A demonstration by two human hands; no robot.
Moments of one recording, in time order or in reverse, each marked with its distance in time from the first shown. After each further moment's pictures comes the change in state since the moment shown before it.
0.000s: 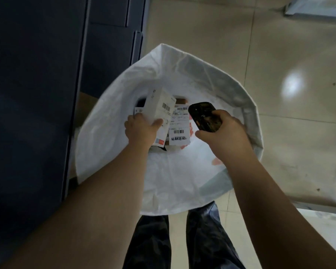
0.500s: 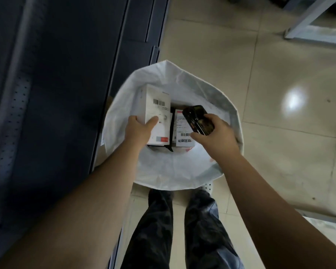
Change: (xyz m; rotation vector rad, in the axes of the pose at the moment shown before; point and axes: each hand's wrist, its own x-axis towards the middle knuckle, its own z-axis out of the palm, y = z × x) left_hand -0.046 -0.021 -0.091 -0.509 -0.074 -0.157; right_hand -0.036 -0.031 0.007 0.023 -0.027 -0.142
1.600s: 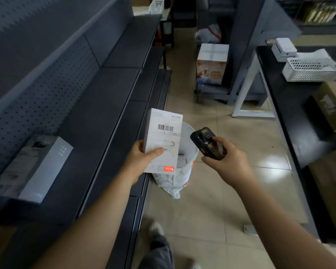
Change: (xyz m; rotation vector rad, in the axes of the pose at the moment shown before) left_hand -0.429 -0.015 -0.176 -0.286 -0.185 0.502; right_hand -0.413 -0.019 -0.166 0.147 0.350 -0.378
